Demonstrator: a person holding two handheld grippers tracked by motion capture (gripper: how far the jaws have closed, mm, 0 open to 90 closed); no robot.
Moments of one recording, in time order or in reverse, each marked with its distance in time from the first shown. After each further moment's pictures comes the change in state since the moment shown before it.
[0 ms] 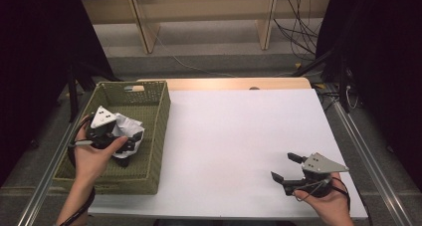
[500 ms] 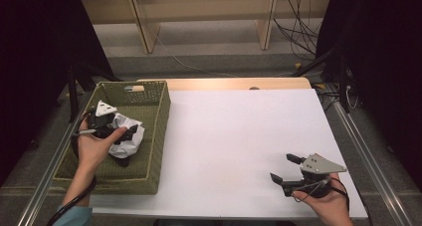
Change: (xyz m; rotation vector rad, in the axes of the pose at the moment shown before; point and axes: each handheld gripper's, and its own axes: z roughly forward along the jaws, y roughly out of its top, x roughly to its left) left arm 0.037 -0.009 0.042 0.112 0.097 -0.051; right arm 0.002 -0.001 0.002 0.010 0.009 -0.004
